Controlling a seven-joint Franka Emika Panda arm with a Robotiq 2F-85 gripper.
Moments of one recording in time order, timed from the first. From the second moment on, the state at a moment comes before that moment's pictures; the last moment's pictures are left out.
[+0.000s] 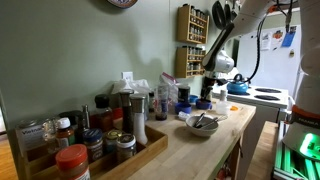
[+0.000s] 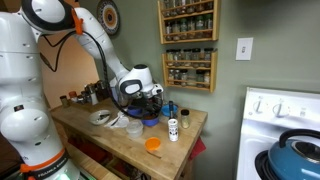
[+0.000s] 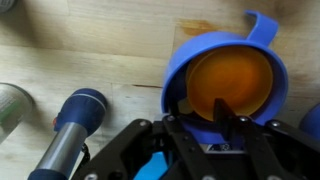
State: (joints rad) arm -0.20 0.18 -0.04 -2.50 0.40 2.89 -0.73
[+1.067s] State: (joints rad) arm -0.16 0.21 -0.05 -2.51 0.32 2.92 -0.73
